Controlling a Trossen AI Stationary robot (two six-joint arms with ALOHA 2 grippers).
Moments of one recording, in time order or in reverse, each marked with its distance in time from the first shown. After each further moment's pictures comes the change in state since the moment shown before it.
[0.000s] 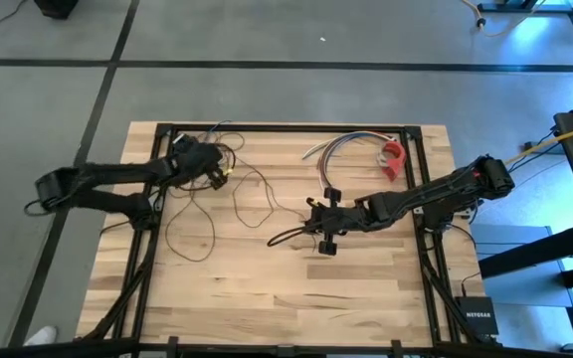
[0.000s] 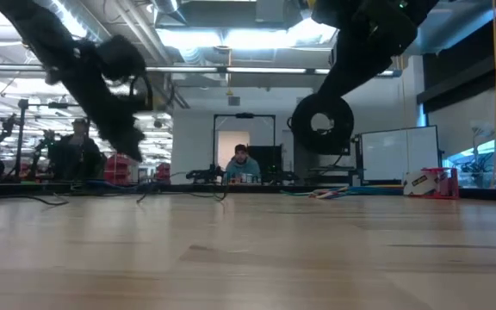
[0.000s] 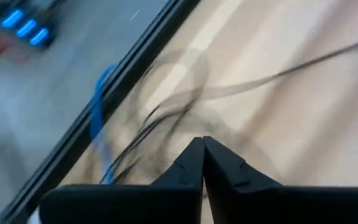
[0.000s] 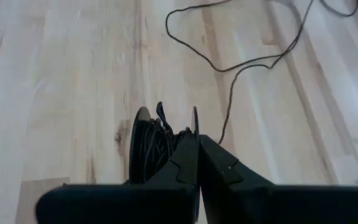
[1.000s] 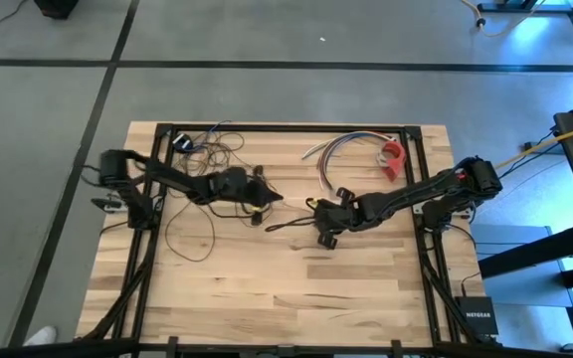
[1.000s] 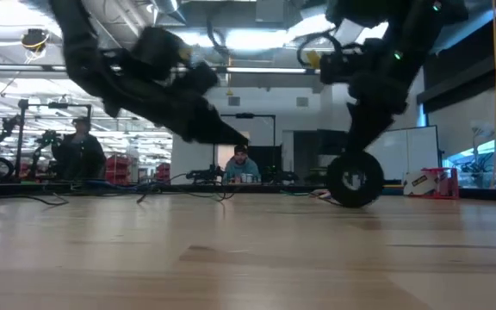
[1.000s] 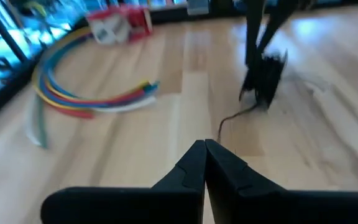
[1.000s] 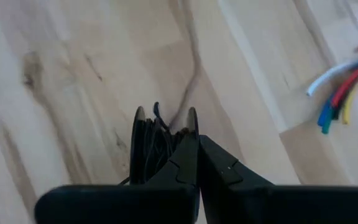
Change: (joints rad) left arm -0.330 0.537 0.137 0.833 0.559 0.020; right arm -0.054 0.101 -0.025 -0.194 0.027 0.312
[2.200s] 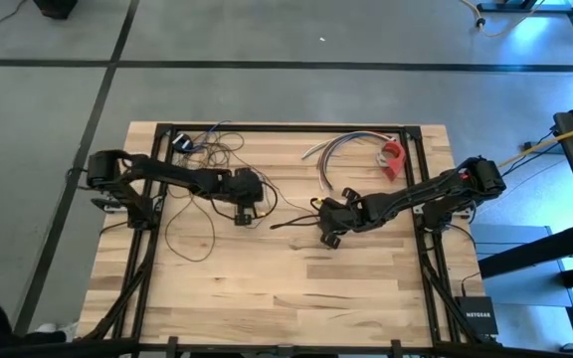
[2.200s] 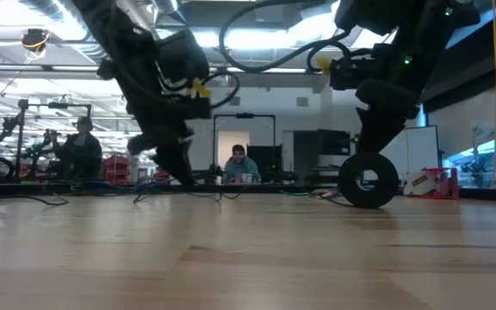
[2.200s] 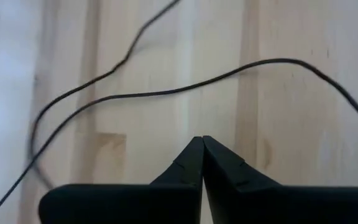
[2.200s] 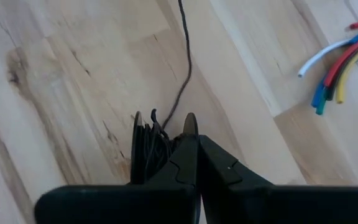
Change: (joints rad) left arm -0.030 -0.079 0.222 -0.984 -0.253 0.038; right arm 0.014 -0.003 -0.051 -0.011 -0.003 0.084
